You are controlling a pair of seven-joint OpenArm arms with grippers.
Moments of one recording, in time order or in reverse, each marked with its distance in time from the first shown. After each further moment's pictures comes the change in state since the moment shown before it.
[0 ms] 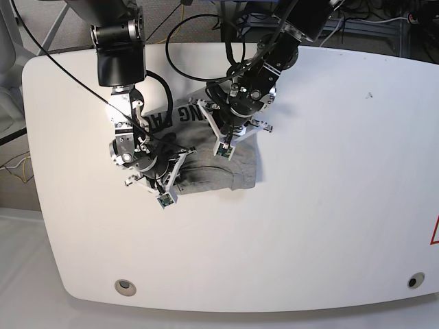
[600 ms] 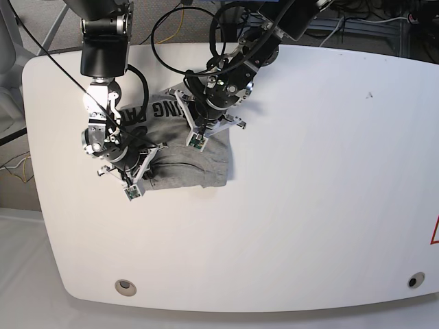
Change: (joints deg) left arm -0.5 4.1 5.3 -7.0 -0.4 -0.5 -7.5; right arm -4.0 4.1 8.9 0.9 1.1 5.4 2.9
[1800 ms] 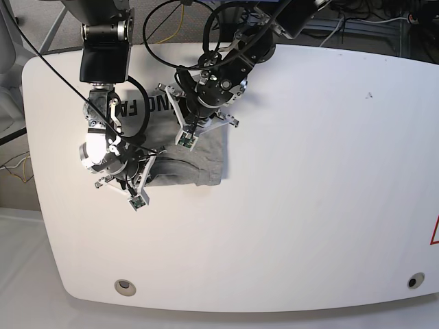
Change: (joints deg) left arm 0.2 0.8 3.5 7.0 0.5 0.7 8.3; right arm 2.8 0.0 -0.5 7.8 -1.4 1.3 -13.0
